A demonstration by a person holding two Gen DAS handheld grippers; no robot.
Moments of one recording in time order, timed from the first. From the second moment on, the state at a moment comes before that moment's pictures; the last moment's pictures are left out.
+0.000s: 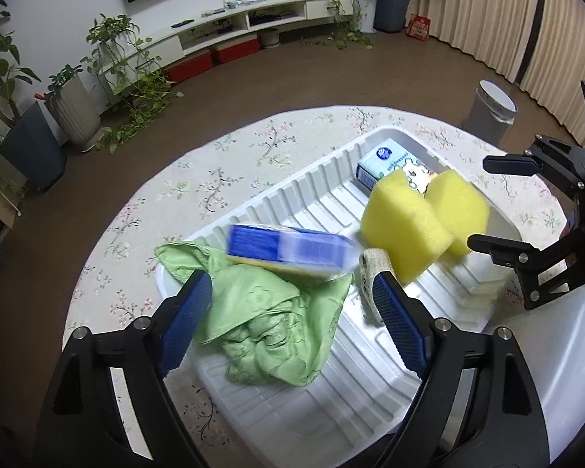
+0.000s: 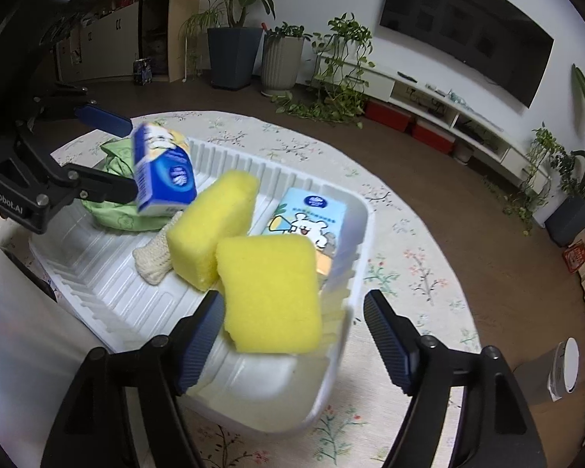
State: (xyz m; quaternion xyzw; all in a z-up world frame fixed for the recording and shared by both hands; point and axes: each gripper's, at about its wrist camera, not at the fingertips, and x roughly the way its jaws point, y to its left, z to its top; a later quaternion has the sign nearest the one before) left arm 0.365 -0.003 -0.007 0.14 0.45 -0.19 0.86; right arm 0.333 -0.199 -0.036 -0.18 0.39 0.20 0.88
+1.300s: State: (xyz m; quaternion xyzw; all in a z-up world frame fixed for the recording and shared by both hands) left arm 0.098 0.041 0.007 -0.02 0.35 -0.10 0.93; right arm 0.150 -0.291 0.006 -0.01 0.37 0.17 0.91
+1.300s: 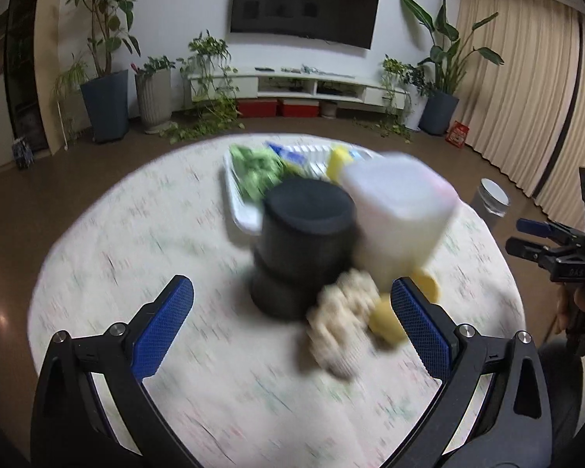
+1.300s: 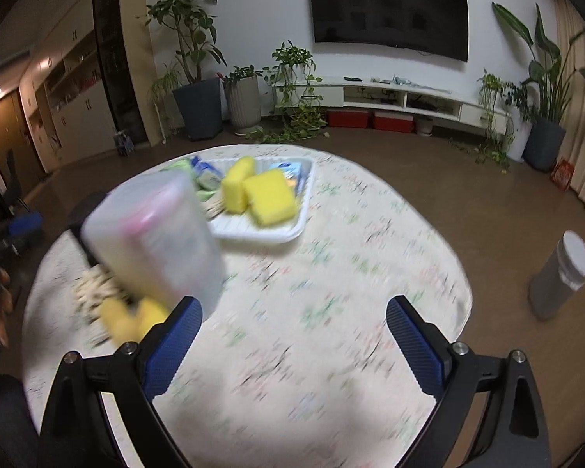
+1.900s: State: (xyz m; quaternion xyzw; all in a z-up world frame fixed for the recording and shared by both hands) left arm 0.070 0.001 -0.032 -0.04 0.36 -0.11 0.93; right arm 0.081 -0.222 -0.031 -0.01 0.37 0.22 0.90
